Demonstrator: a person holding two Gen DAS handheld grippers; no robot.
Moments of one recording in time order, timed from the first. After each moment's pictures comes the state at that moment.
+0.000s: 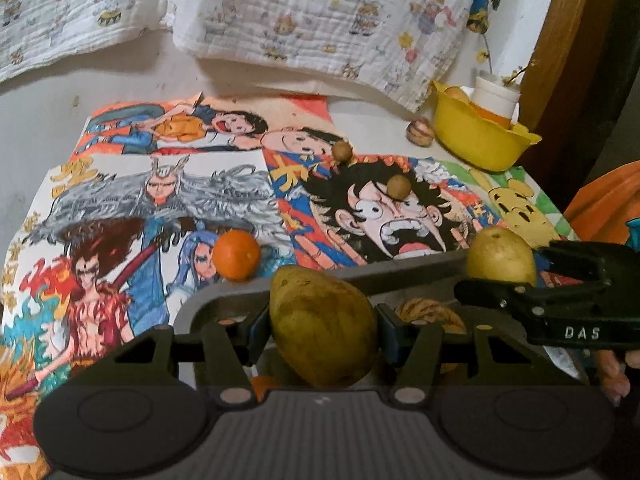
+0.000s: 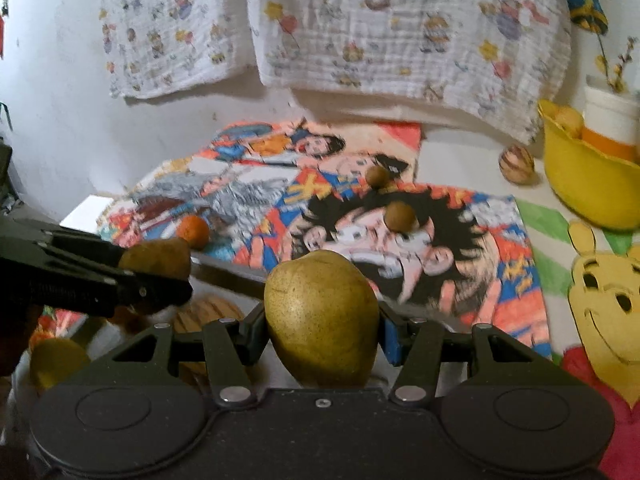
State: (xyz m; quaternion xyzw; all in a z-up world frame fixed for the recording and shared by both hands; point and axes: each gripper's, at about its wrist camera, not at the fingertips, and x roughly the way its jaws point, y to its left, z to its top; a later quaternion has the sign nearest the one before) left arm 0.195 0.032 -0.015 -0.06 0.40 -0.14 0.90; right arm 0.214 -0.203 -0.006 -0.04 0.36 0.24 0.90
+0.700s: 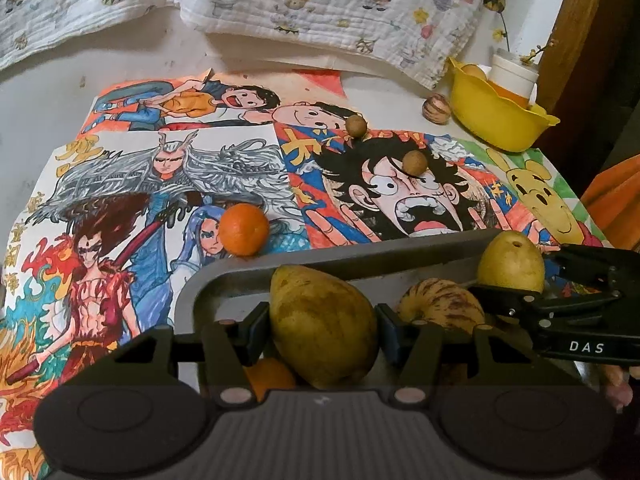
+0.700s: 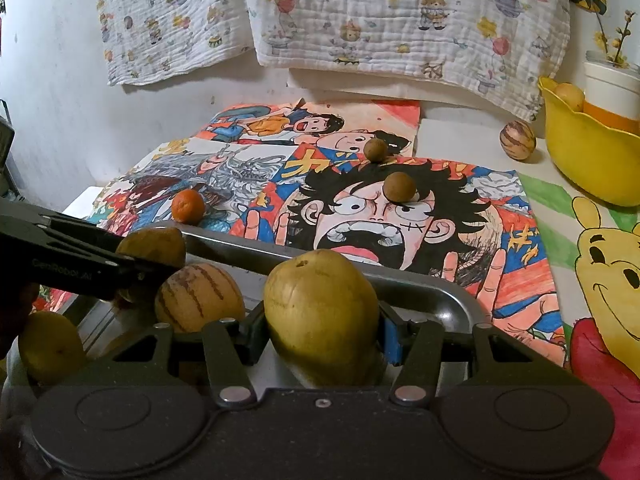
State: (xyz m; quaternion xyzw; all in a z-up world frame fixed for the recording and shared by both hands) left arm 0.198 0.028 -0.024 -0.05 0.43 -0.12 0.89; right arm 0.212 -0.206 -0.022 -0.04 0.38 0.24 0.89
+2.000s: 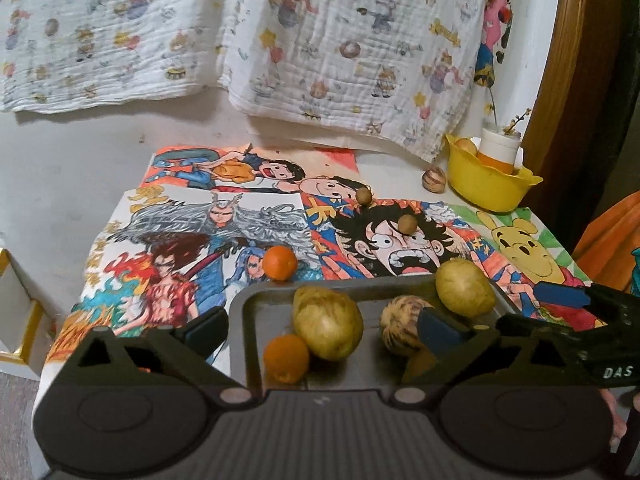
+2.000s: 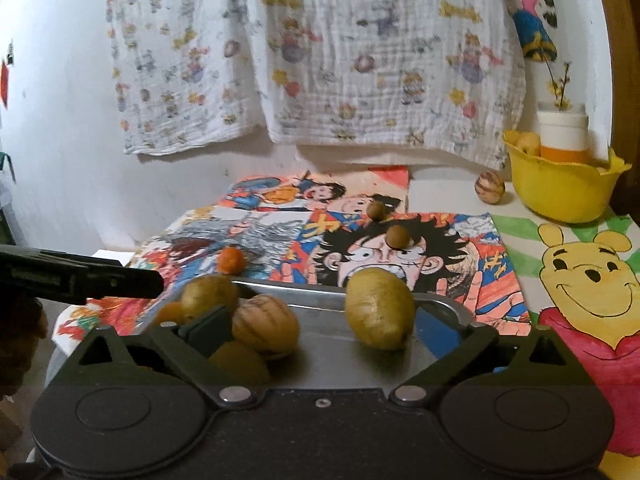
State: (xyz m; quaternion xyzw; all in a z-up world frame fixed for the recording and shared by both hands) left arm 0.111 0.041 0.024 -0.07 0.33 -0.07 0.94; right arm 0.129 -0.219 0.020 0.01 0.28 0.23 0.93
